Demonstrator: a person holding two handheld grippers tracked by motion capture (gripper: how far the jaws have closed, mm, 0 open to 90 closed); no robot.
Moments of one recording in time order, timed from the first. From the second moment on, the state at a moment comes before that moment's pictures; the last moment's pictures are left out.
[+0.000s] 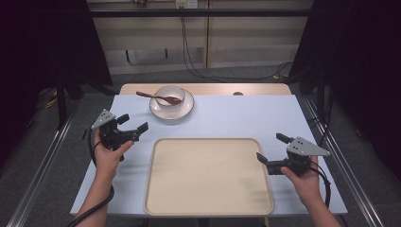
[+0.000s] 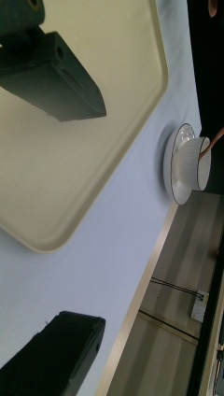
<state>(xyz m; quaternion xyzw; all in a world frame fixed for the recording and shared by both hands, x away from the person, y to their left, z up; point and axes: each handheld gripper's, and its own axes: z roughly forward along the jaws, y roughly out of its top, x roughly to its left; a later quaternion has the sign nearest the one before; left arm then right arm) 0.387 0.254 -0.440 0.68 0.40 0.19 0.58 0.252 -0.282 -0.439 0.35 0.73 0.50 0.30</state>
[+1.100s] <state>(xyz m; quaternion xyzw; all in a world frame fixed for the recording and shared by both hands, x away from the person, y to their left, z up) 0.434 0.233 -0.447 0.66 0.47 0.21 0.55 0.251 -0.281 -0.438 0.35 0.73 0.51 0.30</state>
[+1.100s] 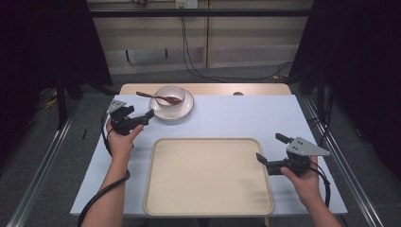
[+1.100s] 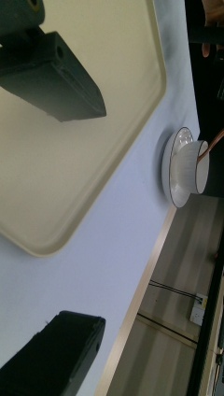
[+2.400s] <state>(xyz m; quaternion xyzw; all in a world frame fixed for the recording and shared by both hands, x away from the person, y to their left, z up) 0.482 0.219 -0.469 0.63 0.52 0.21 0.54 0.253 -0.281 -0.439 0.34 0.73 0.51 0.30</state>
